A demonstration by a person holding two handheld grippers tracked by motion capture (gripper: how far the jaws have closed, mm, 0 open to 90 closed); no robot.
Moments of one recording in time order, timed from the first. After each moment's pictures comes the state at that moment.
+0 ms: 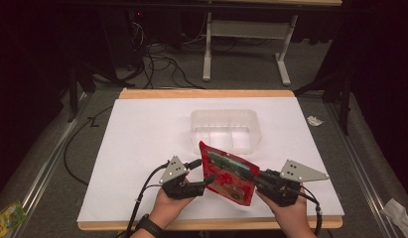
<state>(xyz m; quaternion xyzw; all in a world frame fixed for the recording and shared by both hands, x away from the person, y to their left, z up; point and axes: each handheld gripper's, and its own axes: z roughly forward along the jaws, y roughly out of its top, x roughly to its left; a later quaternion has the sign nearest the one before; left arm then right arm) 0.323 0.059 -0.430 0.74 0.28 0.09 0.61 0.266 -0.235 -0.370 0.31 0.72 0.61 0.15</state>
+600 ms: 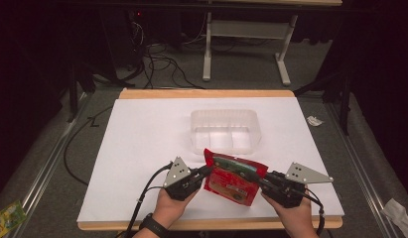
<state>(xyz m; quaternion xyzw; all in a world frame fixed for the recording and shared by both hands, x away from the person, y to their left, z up) 0.314 0.052 -0.424 0.75 0.27 0.13 0.60 0.265 -0.252 -0.386 0.33 0.71 0.60 0.15</state>
